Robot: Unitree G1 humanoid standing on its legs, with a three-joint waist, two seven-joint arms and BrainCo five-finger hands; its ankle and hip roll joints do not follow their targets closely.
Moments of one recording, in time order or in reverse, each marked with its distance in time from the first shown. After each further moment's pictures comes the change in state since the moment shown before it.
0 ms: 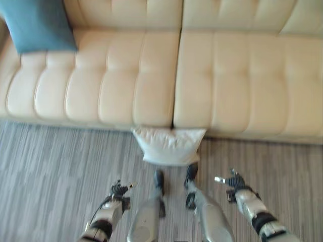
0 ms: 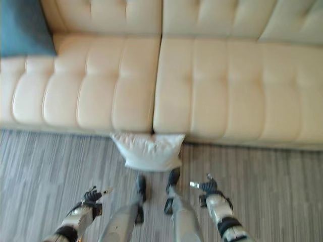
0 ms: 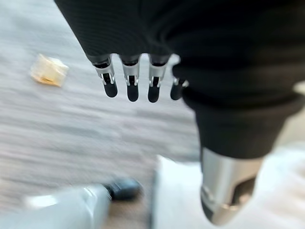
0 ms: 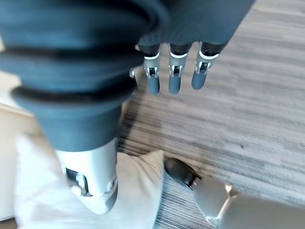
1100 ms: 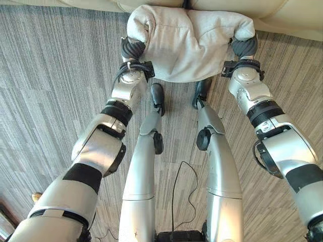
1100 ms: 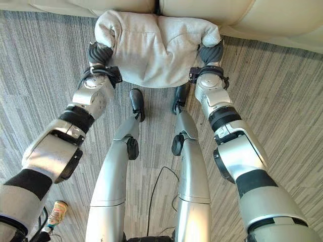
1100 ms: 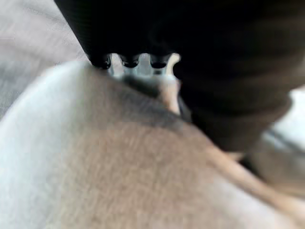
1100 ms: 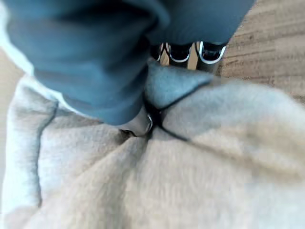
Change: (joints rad) left arm -0.964 0.046 -0.241 -0.044 -0.458 -0.168 0.169; right arm -0.872 -0.090 0.169 0.005 0.364 -0.200 -0.225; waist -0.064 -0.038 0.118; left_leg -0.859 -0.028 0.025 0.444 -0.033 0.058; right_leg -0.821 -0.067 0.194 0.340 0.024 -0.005
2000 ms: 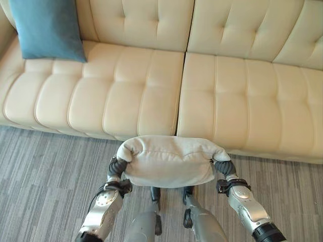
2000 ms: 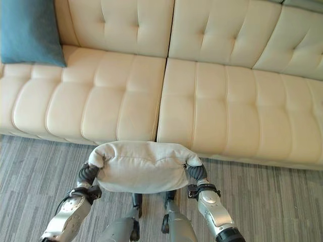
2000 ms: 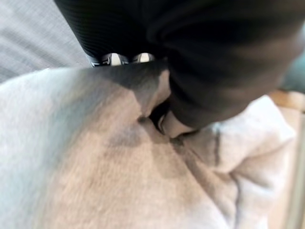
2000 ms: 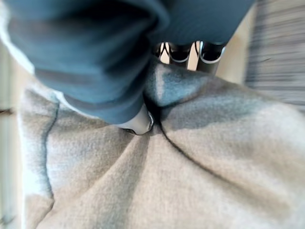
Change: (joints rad) left arm 1.409 0.057 0.262 -0.925 0.325 0.108 -0.174; right arm 1.299 0.048 -0.125 -0.845 -0.311 0.125 0.324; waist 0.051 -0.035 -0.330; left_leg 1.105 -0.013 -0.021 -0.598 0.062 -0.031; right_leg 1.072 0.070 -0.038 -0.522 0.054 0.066
